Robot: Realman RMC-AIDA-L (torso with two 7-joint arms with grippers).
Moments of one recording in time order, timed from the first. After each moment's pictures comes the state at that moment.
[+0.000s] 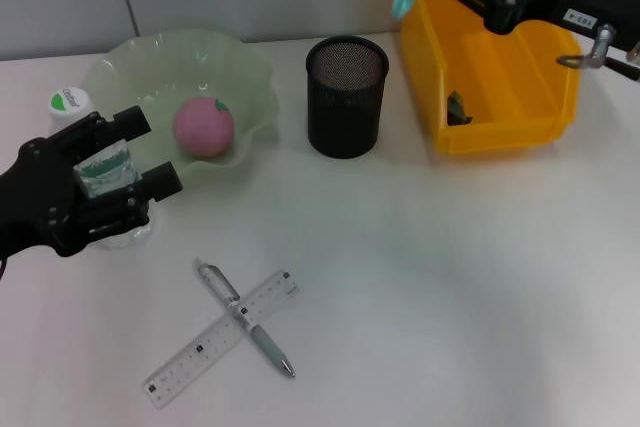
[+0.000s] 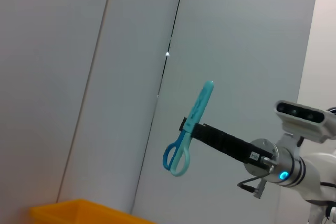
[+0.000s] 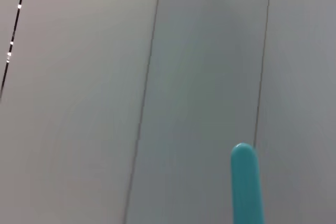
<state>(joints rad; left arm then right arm) -0.40 -2.07 0.63 0.63 1.68 1.85 -1.28 0.50 2.08 -0.82 -0.85 -1.43 -1.50 1.16</state>
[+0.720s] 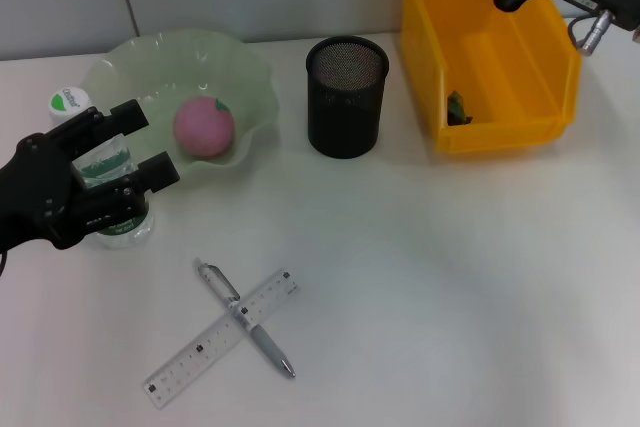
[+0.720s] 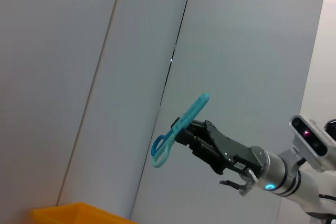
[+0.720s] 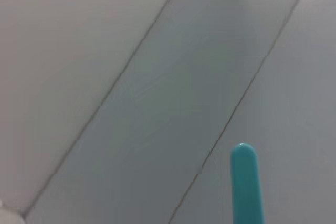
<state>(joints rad) -0.40 -2.07 0.63 0.62 1.66 1.85 -1.31 0.50 2.08 -0.83 -0.84 -1.37 -1.40 0.68</state>
